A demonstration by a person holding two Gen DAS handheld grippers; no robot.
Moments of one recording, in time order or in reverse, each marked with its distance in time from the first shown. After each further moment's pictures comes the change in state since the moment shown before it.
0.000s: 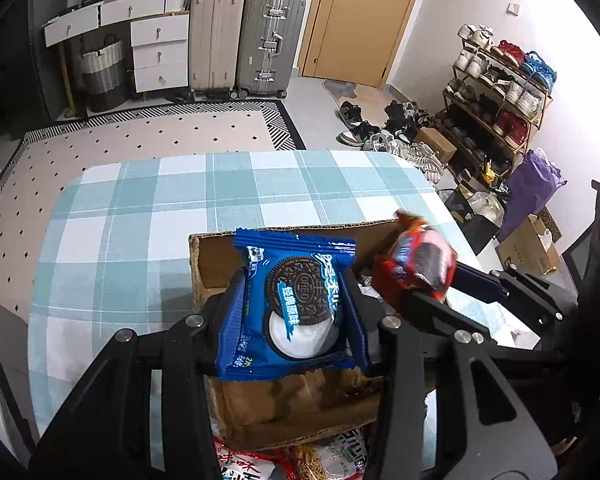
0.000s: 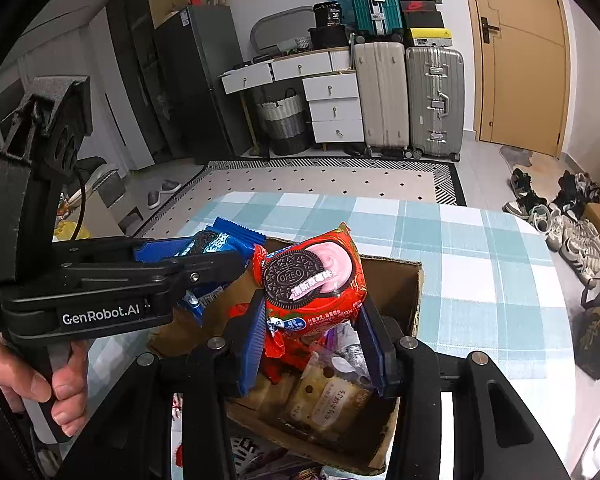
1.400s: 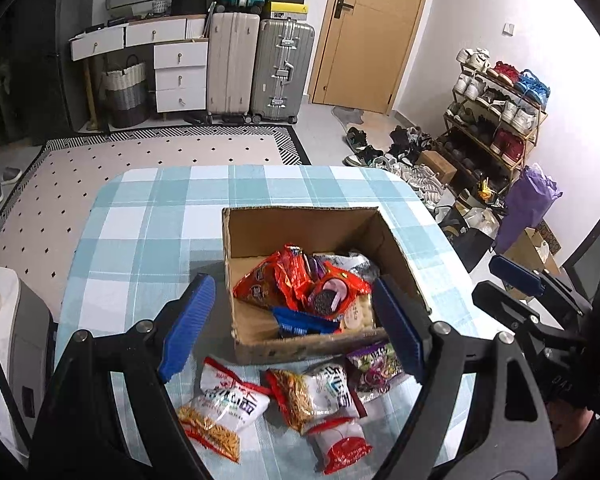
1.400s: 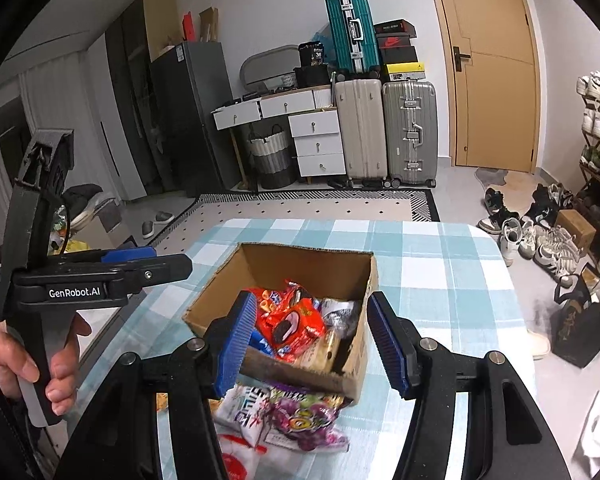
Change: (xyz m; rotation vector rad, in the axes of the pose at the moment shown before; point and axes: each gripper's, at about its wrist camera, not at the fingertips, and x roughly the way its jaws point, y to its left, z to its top) left arm -0.119 -0.016 -0.064 -0.016 -0.121 0.043; right arm -0.129 0.013 -0.051 0.027 -0.147 -0.047
